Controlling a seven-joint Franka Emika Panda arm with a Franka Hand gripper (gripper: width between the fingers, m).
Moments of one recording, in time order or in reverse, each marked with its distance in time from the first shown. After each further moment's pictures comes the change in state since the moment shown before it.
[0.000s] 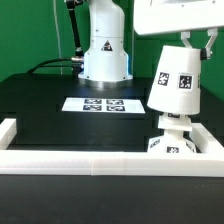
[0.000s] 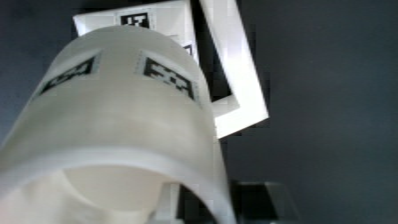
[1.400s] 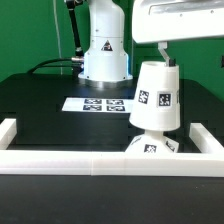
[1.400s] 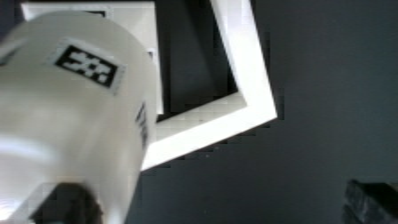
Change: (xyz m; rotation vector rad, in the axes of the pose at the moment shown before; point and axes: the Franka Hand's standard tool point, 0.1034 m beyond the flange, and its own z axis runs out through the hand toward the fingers) arm 0.000 0.000 0.002 -0.010 -0.017 0.015
